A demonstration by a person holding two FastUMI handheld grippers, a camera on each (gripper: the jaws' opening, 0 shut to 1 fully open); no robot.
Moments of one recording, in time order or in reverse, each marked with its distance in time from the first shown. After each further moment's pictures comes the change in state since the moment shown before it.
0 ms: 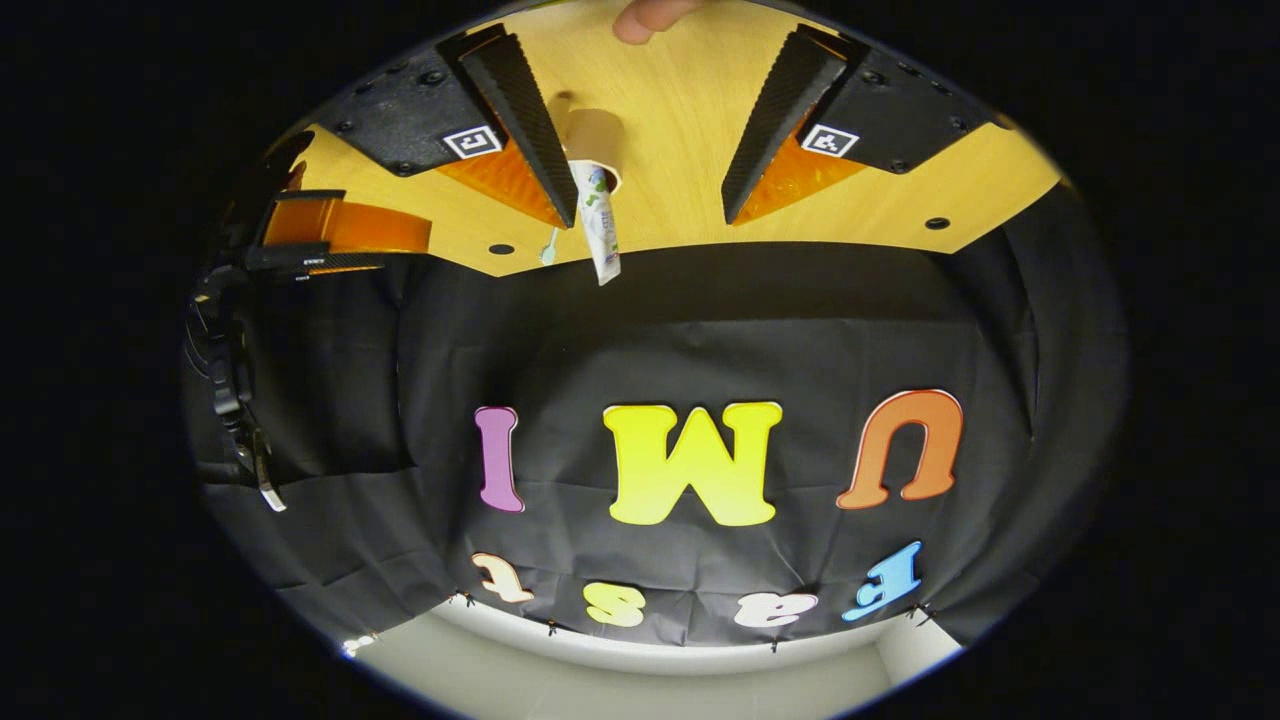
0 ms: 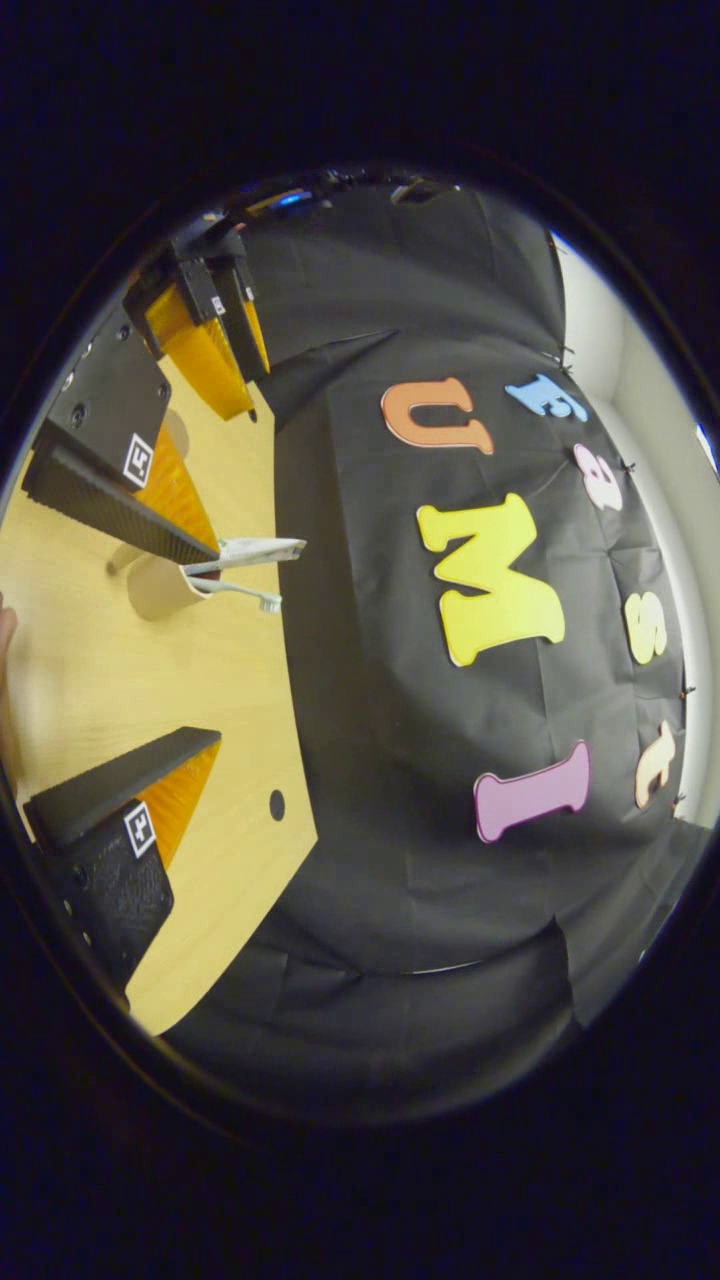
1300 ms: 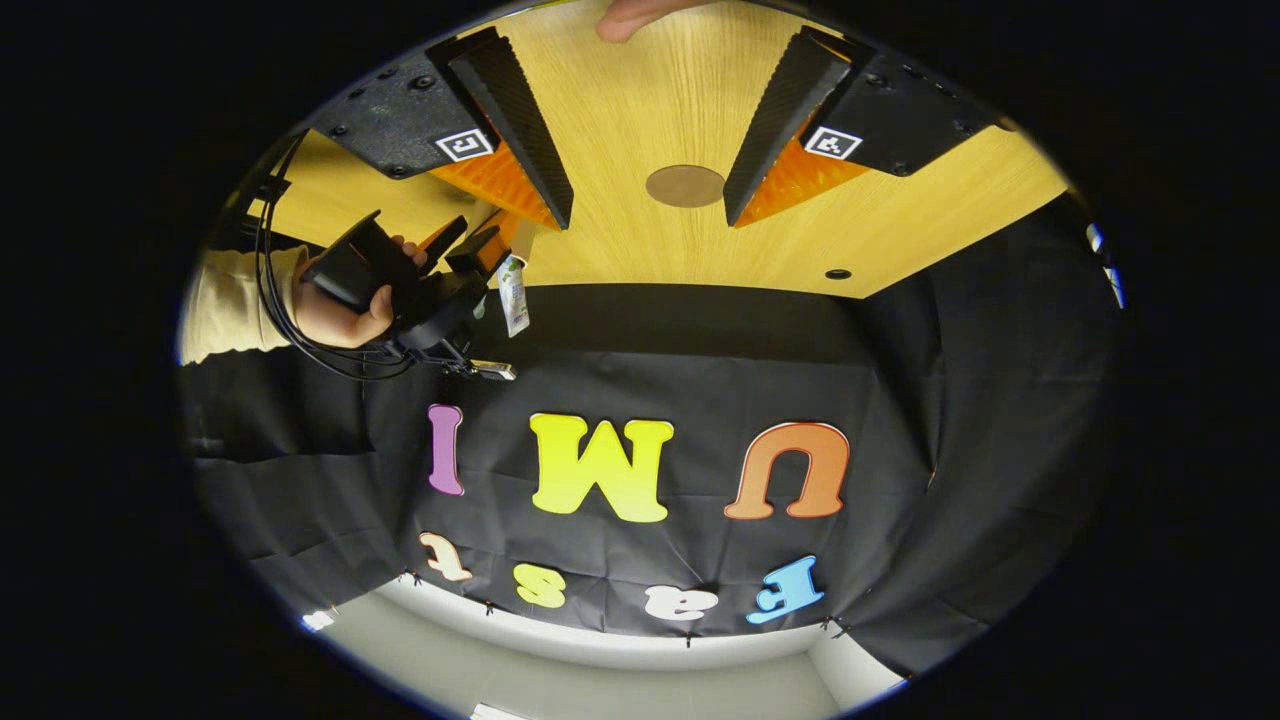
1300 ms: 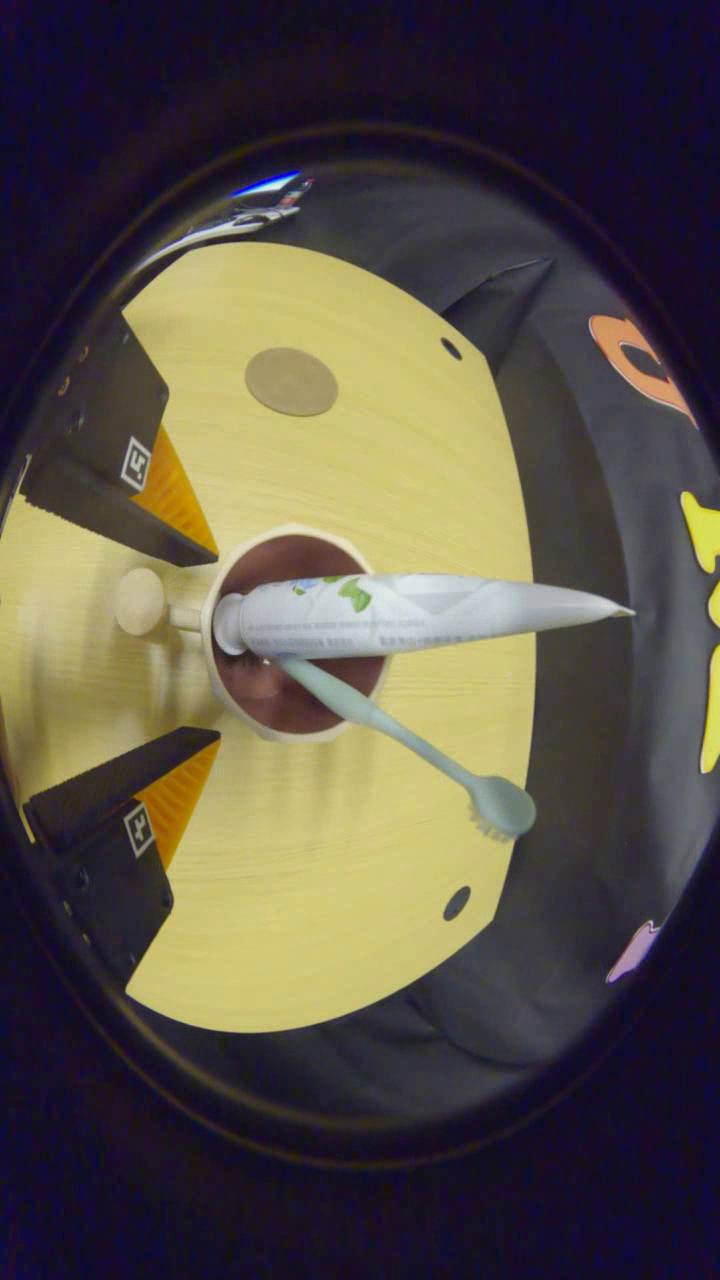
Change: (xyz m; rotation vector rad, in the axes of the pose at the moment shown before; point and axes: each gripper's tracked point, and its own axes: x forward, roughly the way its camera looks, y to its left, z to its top) left arm -0.126 0.092 -0.054 -0.075 0.022 0.130; right arm 0.101 0.063 -0.141 -0.042 0.902 -0.140
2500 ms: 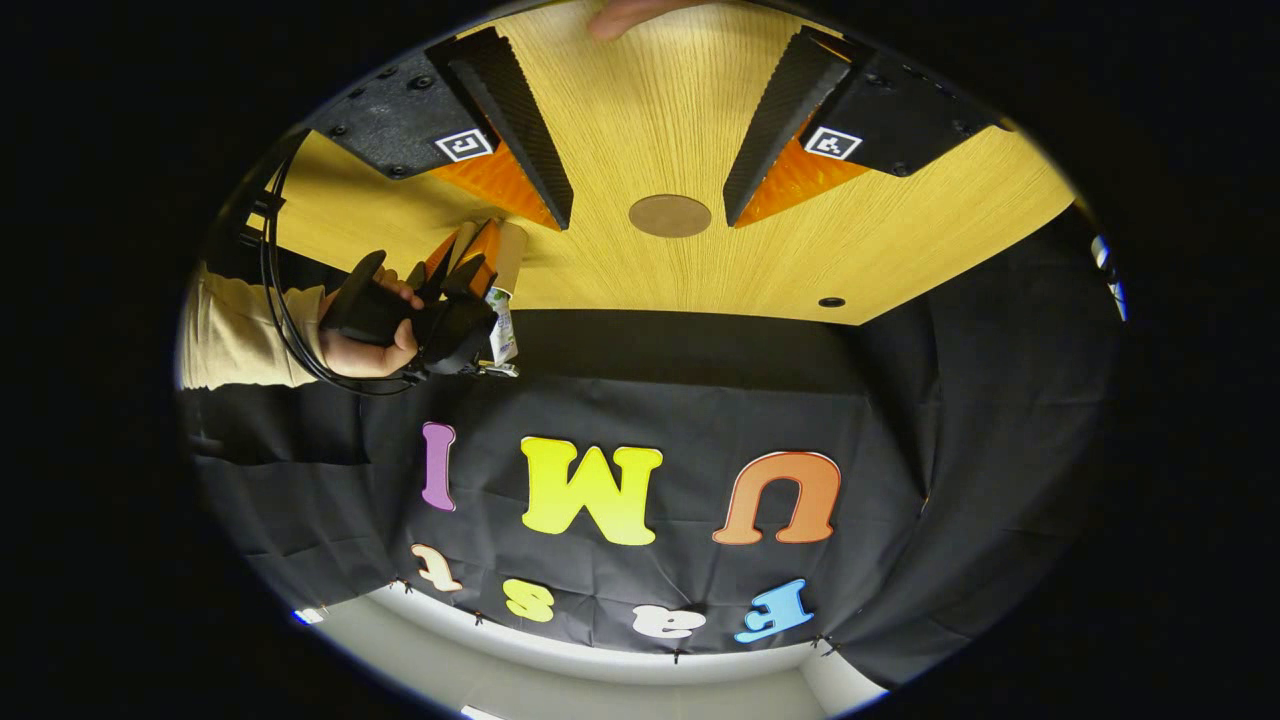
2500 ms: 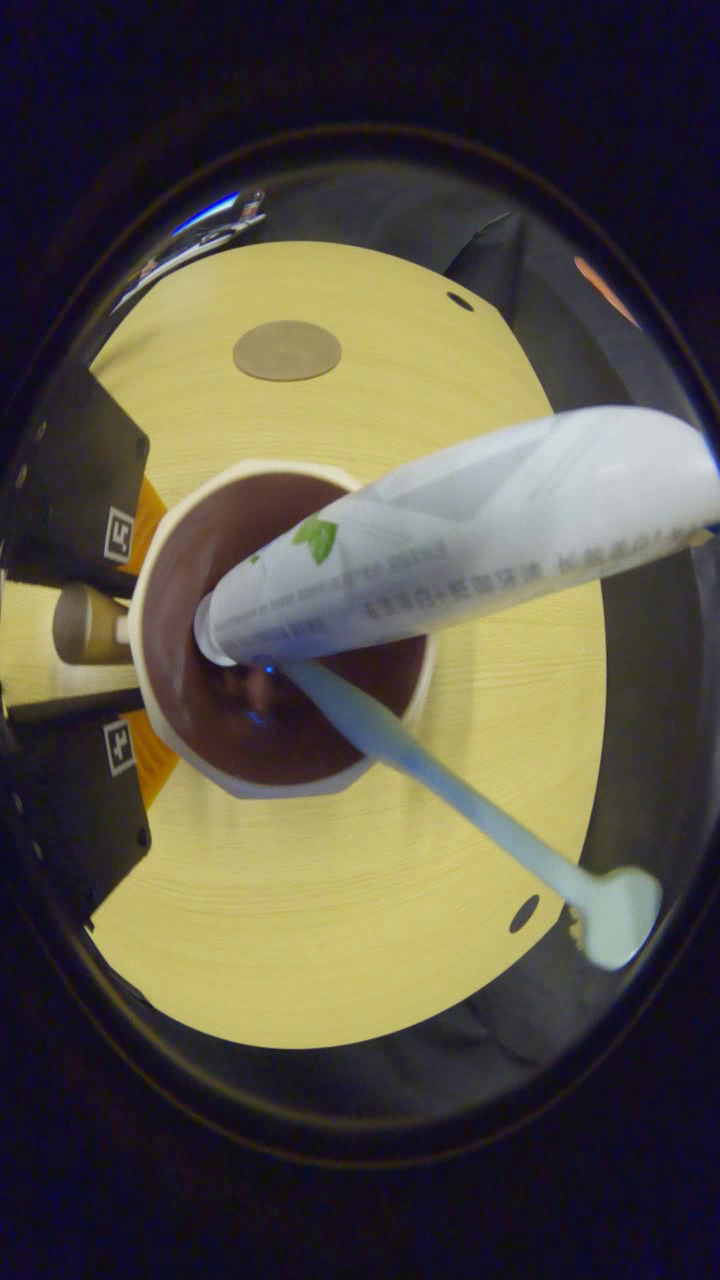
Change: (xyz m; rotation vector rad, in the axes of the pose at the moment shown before) left arm -0.006 0.017 -0.027 -0.034 0.066 -0.023; right arm 0.015 -0.001 -0.012 0.082 0.175 -0.073
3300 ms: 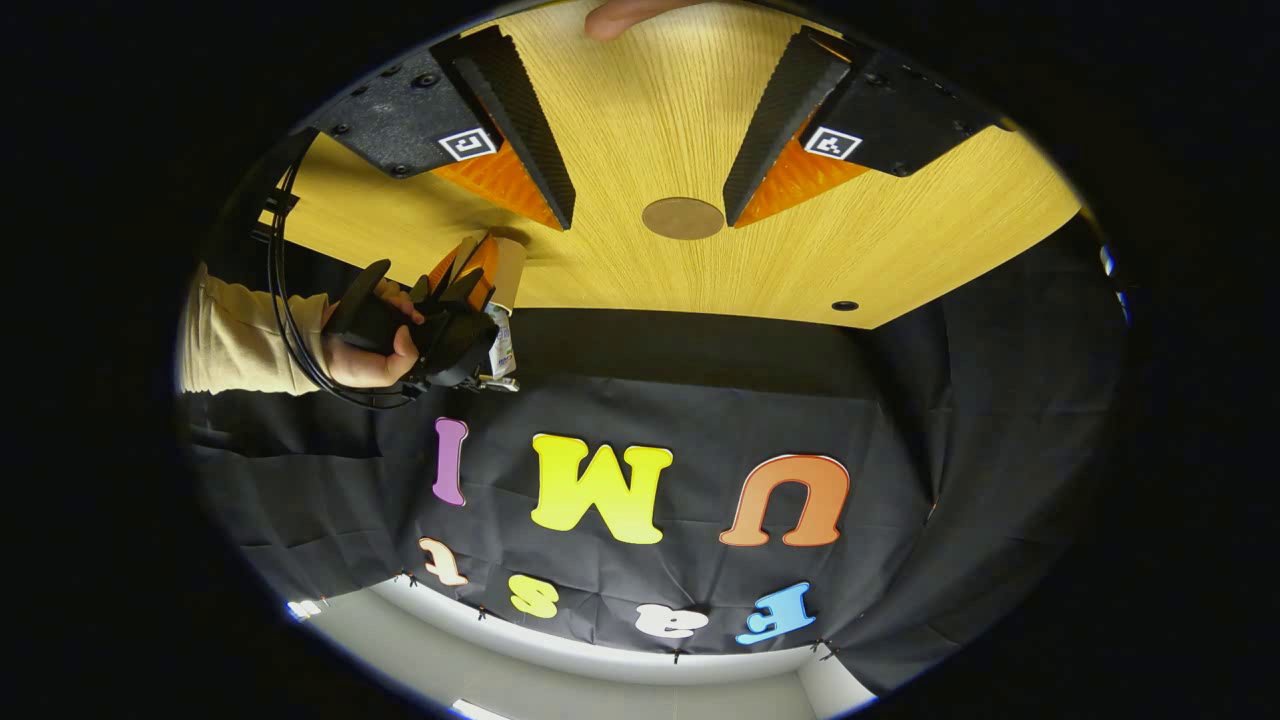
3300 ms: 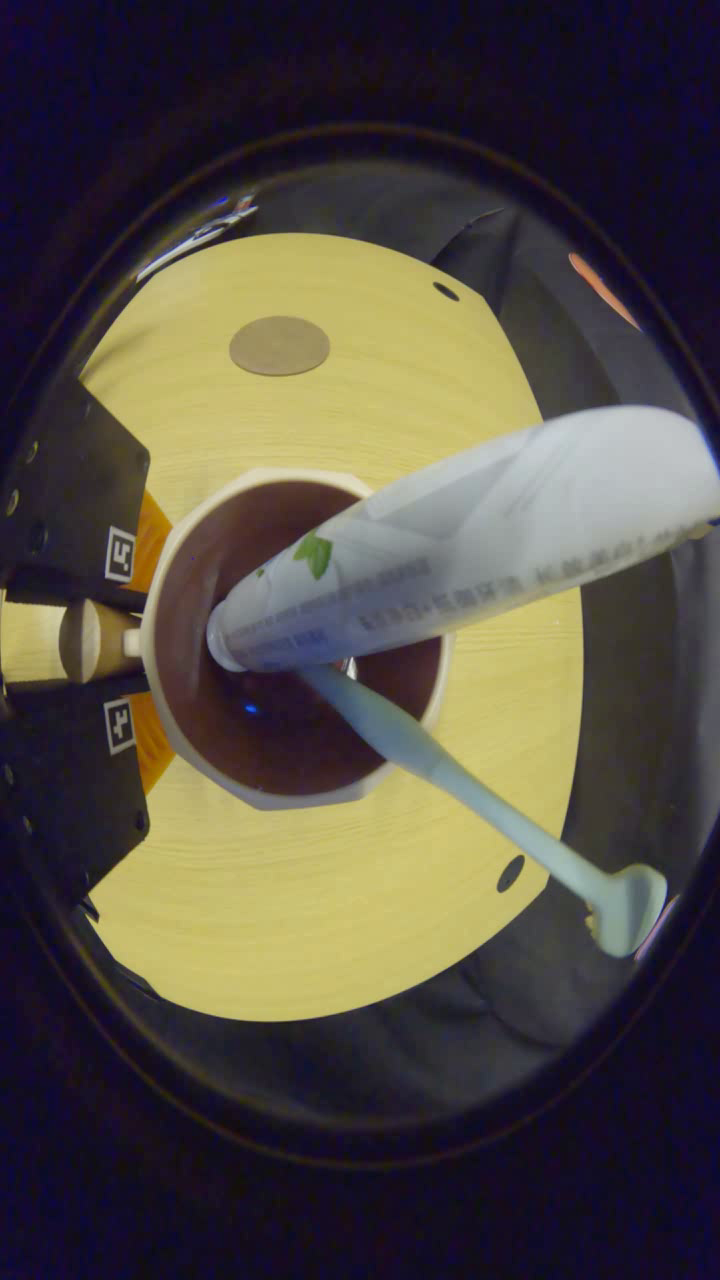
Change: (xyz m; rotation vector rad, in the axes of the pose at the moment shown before) left arm -0.006 -0.005 -0.001 -0.019 -0.005 -0.049; right arm -0.007 -0.011 0.010 -0.002 -0.088 -0.055
